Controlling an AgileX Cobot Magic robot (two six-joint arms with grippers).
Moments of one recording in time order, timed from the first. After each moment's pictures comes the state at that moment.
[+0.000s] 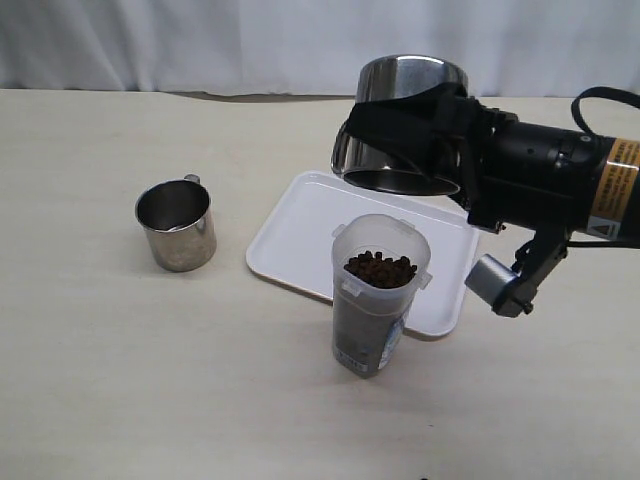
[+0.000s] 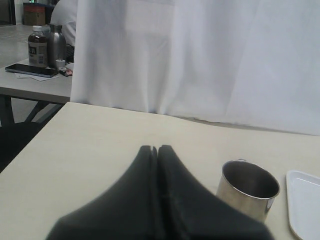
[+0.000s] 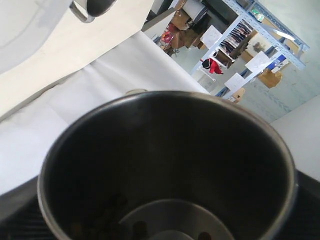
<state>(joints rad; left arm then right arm) 0.01 0.00 0.00 0.04 0.16 -0.15 0.45 1.28 -0.58 -1.10 -0.68 -1.46</state>
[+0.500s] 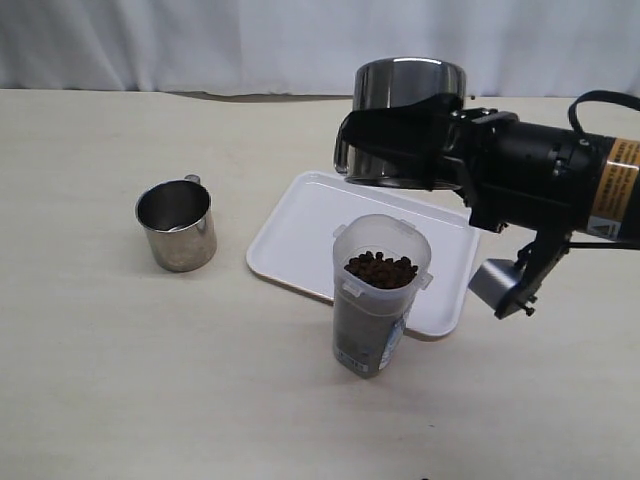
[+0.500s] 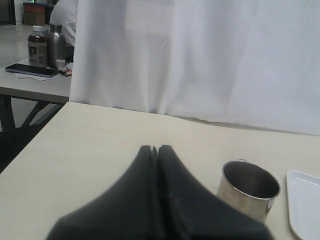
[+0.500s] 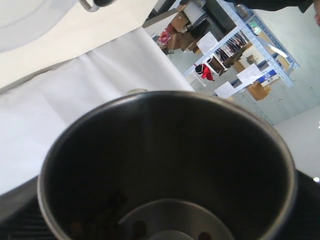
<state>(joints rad) 0.01 0.00 0.00 0.04 0.16 -0.15 0.45 1.28 -0.58 -1.10 -0.68 -1.59</state>
